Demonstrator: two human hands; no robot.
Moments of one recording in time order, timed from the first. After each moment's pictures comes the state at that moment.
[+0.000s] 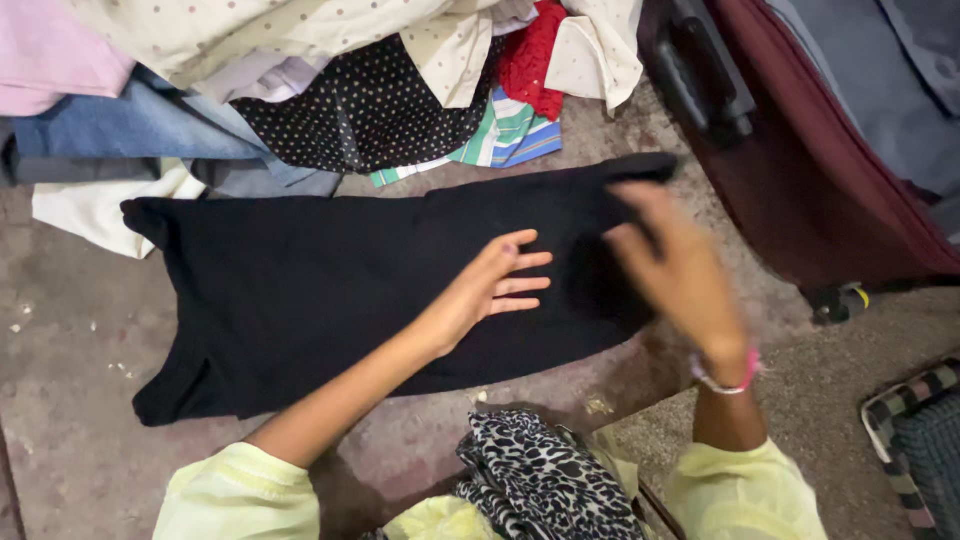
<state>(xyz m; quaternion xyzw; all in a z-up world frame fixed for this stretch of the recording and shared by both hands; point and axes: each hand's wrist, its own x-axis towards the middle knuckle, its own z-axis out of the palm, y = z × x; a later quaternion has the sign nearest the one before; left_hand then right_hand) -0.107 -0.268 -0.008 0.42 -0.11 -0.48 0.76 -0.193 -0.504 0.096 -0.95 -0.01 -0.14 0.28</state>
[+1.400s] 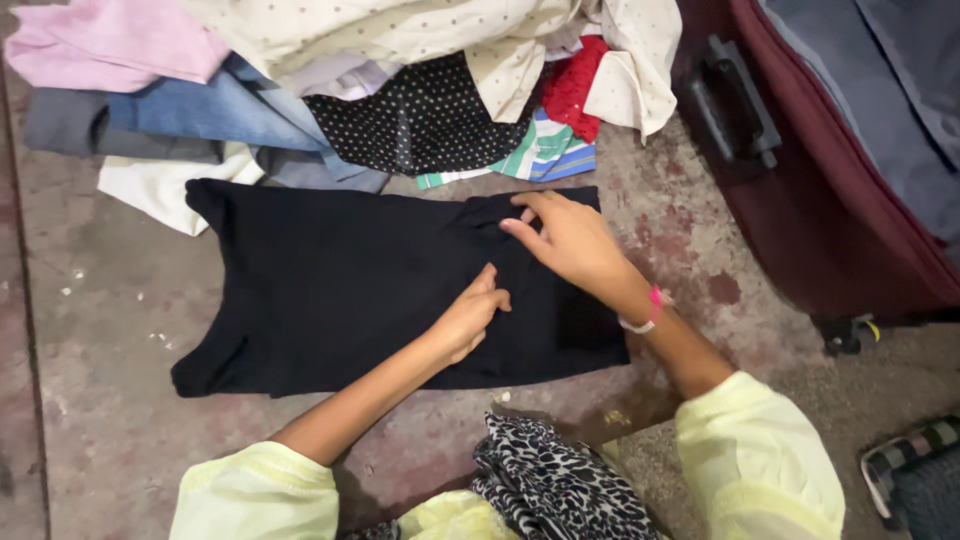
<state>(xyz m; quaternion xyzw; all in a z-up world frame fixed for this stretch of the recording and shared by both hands) -0.117 -0.246 -0.103 0.56 0.02 -0.43 0.71 -0.096 -0.417 0.057 -0.96 -0.08 -0.03 0.28</state>
